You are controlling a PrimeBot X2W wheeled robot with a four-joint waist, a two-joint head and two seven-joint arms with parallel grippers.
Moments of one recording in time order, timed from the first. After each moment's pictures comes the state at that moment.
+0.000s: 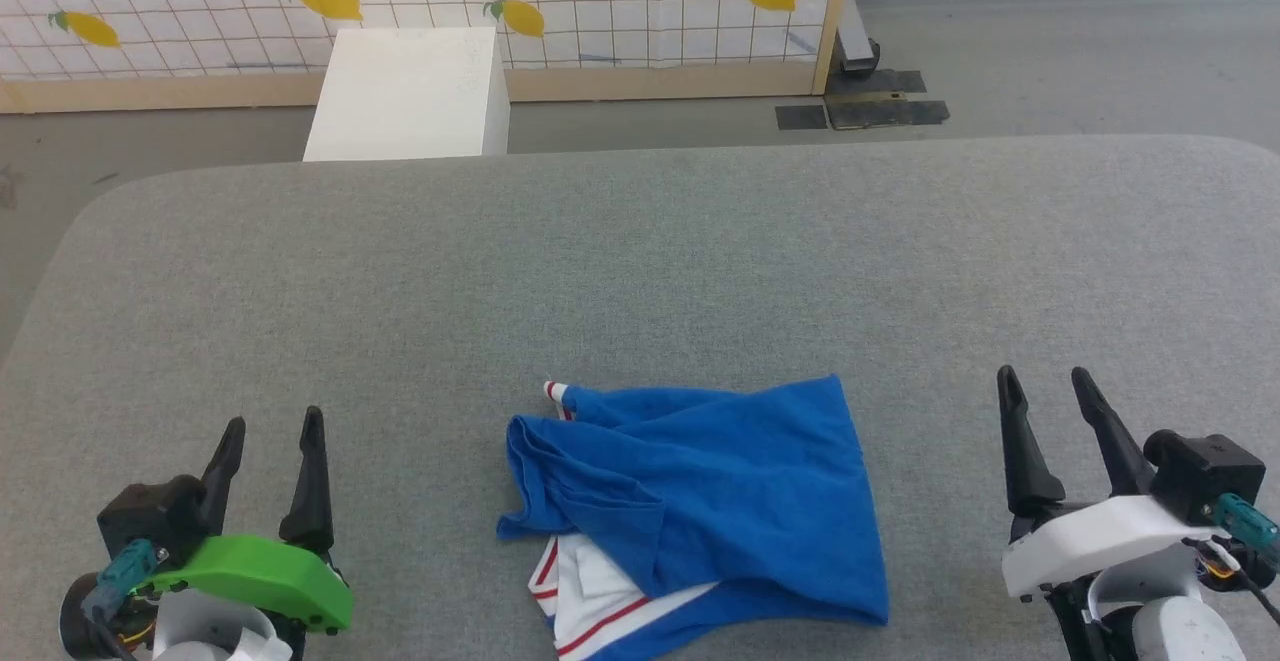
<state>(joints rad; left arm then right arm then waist) -0.01 0.33 -0.12 0.11 -0.49 0.05 -0.18 -0.06 -0.06 -0.07 0.18 0.21 0.13 -0.15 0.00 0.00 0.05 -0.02</state>
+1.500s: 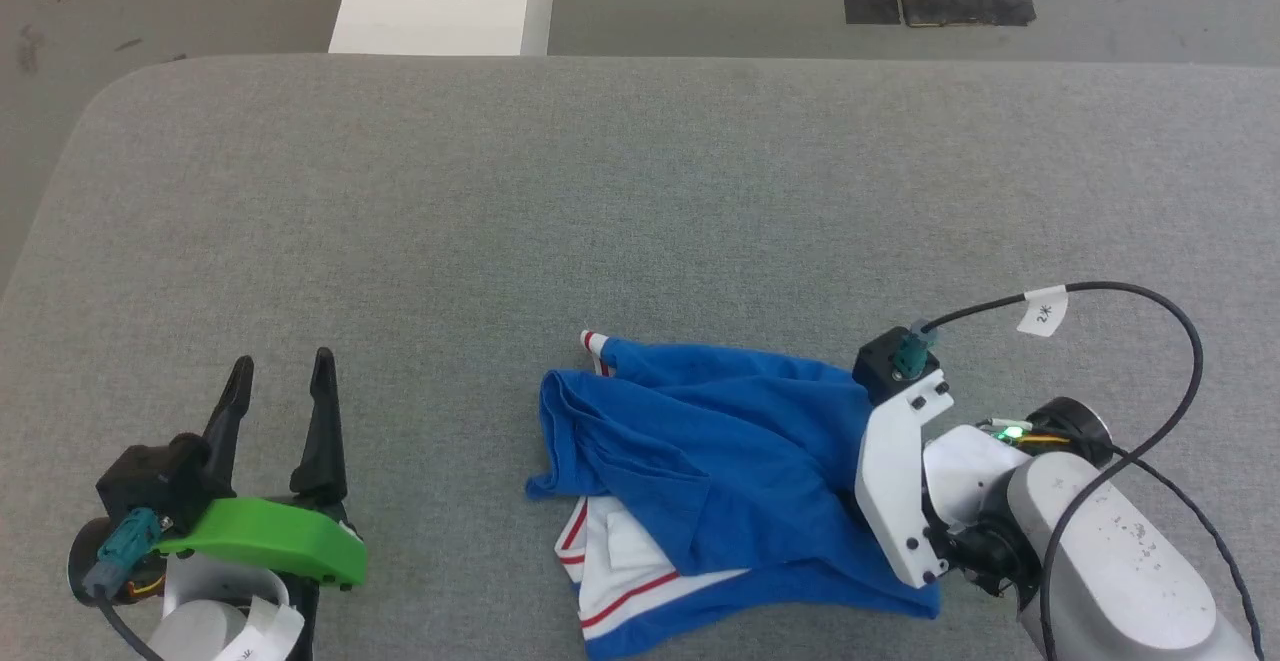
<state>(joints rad) -0.07 0.33 -0.15 0.06 -0.48 0.06 -0.22 -0.39 -0.24 0.46 0.28 0.36 0.13 0.92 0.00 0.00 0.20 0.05</state>
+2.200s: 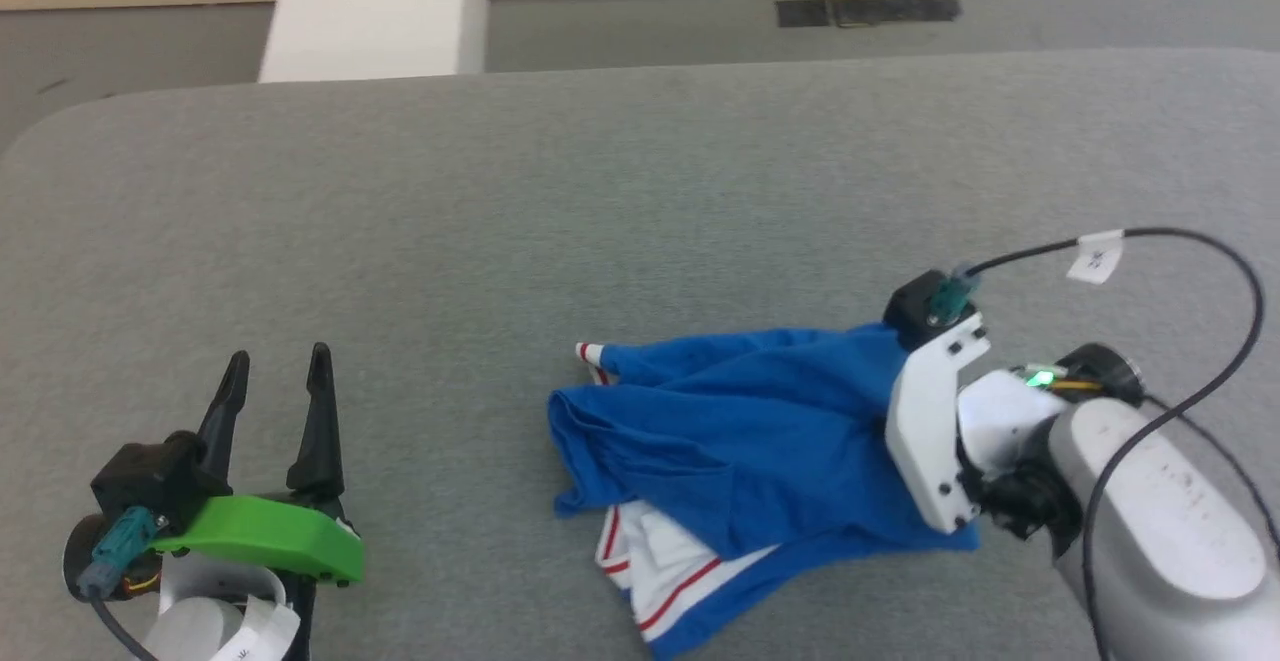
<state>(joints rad) -0.07 0.34 -0.15 0.05 -0.49 0.06 -0.23 -0.46 -0.30 0.45 0.28 0.43 0.13 0.88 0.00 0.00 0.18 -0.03</state>
